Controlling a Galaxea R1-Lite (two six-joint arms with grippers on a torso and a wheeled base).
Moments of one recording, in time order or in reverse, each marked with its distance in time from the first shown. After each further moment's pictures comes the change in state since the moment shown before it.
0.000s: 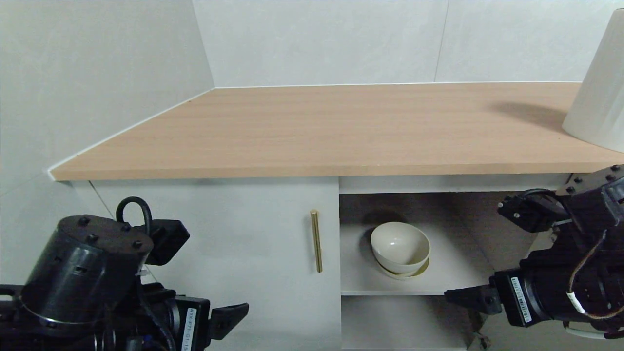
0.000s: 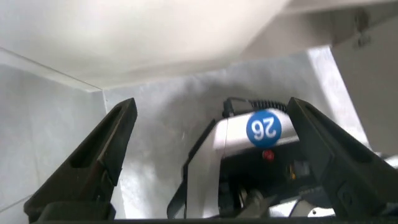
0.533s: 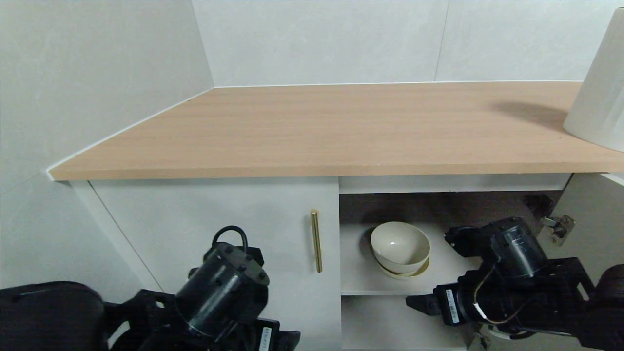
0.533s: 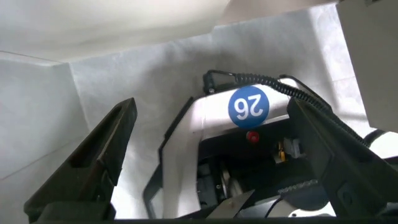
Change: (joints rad) left arm -0.154 0.273 -0.037 -0.057 -0.002 -0.133; right arm -0.046 0.317 0.233 -0.543 0.027 -0.002
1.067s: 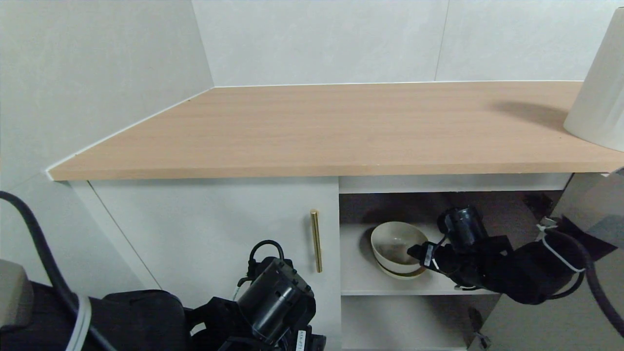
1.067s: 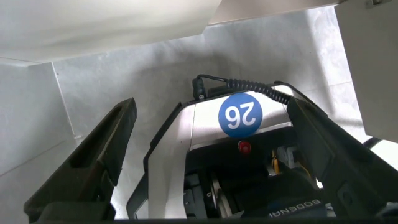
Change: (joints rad) left arm -0.045 0.205 -0.010 -0.156 -0.005 -0.077; right arm -0.148 0.362 -0.201 -0.215 -0.225 0.276
